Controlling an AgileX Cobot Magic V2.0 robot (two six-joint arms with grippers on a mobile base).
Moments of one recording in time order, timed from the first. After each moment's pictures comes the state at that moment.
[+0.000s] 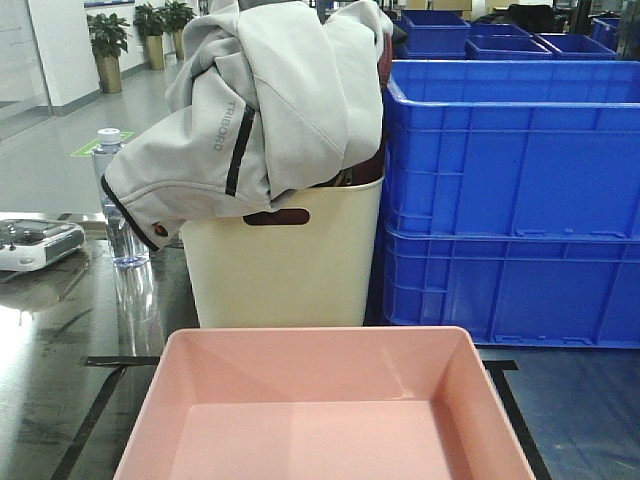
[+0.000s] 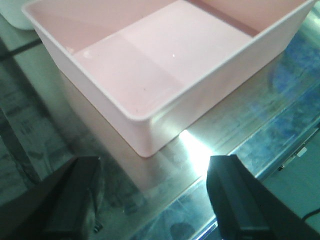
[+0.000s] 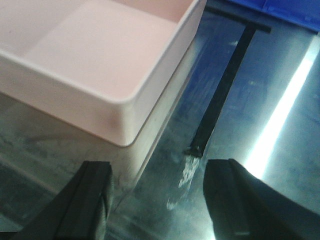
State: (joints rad) left arm -0.59 0.49 -0.69 -0.11 0.88 0.10; right arm 0.40 0.46 -0.63 0.01 0.89 -0.09
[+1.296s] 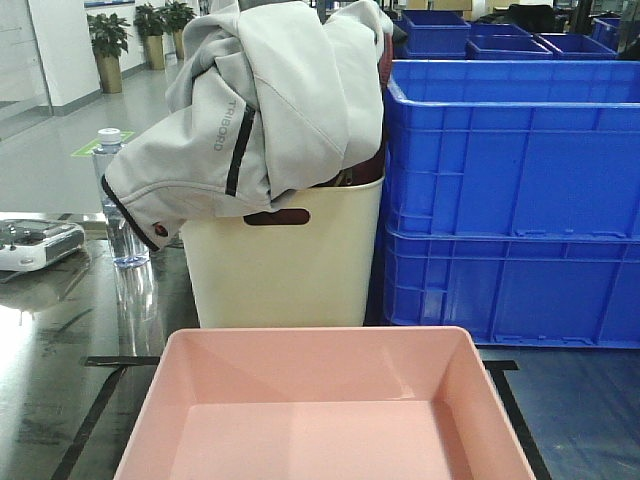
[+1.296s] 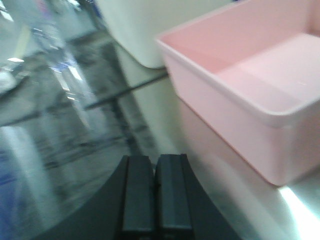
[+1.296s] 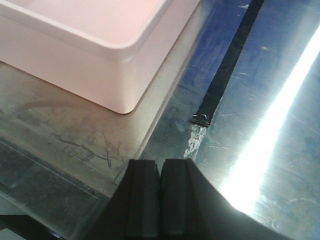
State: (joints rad) left arm -0.24 0.17 -0.33 -0.02 0.48 0.24; right arm 0.40 0.41 -0.53 0.01 0.89 -0.09
